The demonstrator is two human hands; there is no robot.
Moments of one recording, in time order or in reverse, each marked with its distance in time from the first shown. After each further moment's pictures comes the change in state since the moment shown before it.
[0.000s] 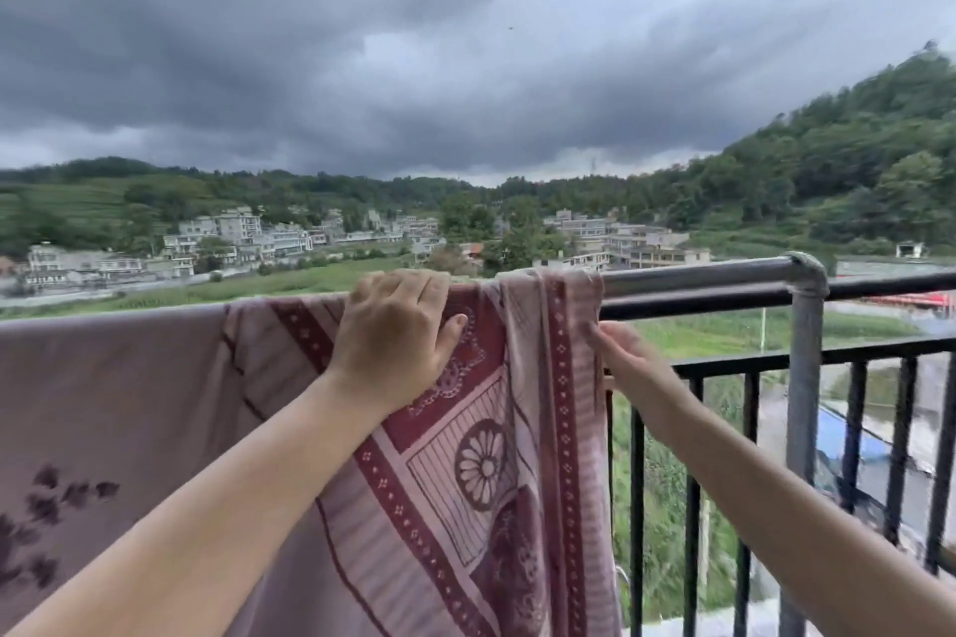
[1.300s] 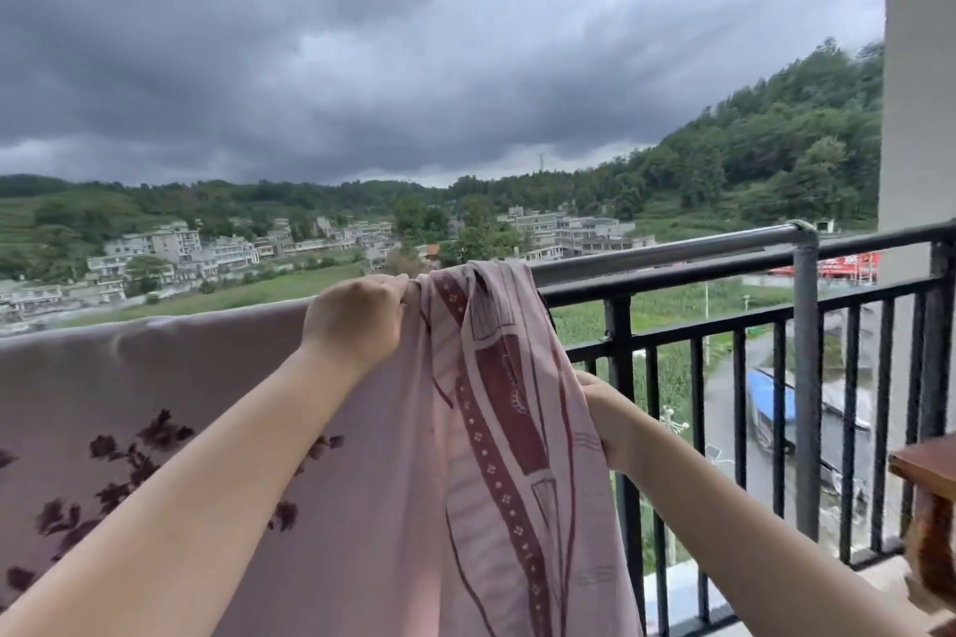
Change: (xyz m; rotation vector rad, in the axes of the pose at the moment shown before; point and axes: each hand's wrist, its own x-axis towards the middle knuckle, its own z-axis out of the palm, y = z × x) left_hand -0.067 -0.153 -0.050 -0.103 -0.132 -0.054; right_hand -0.077 -0.060 0.179 0.360 -0.187 0.368
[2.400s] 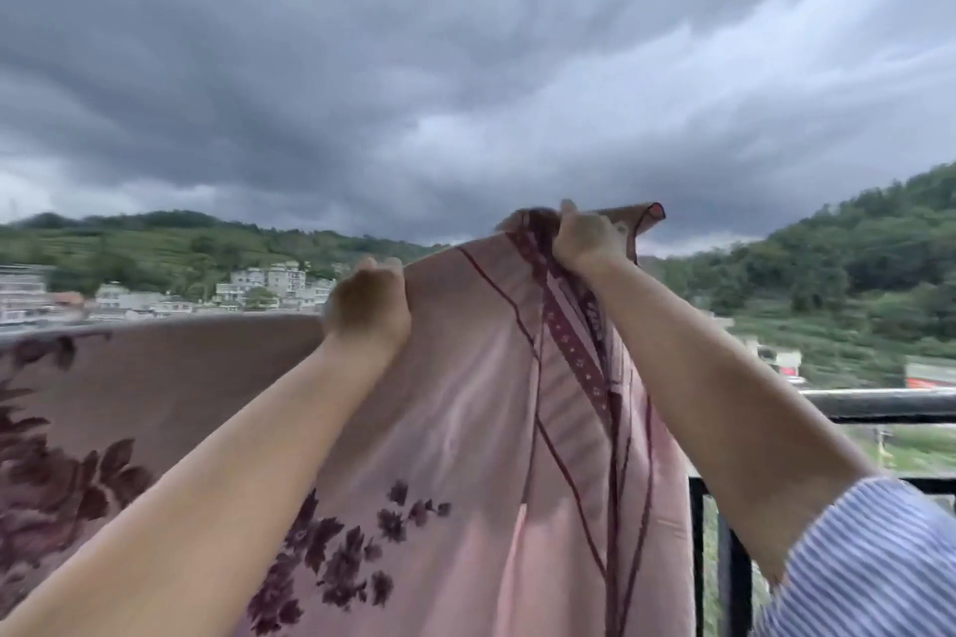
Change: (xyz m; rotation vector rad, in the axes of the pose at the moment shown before) left_hand 0.056 -0.080 -0.047 0.010 0.118 -0.462; right_hand 0.183 -0.219 0.064 -1.468 0.703 -0.466
